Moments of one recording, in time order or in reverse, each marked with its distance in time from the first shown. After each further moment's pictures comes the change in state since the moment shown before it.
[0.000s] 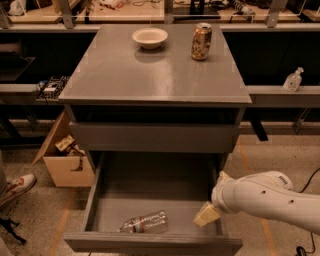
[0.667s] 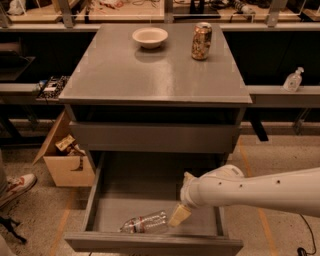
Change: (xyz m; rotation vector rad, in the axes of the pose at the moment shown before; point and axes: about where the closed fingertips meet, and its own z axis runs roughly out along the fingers) arm -0.059 0.046 0.092 -0.145 -0.043 -0.188
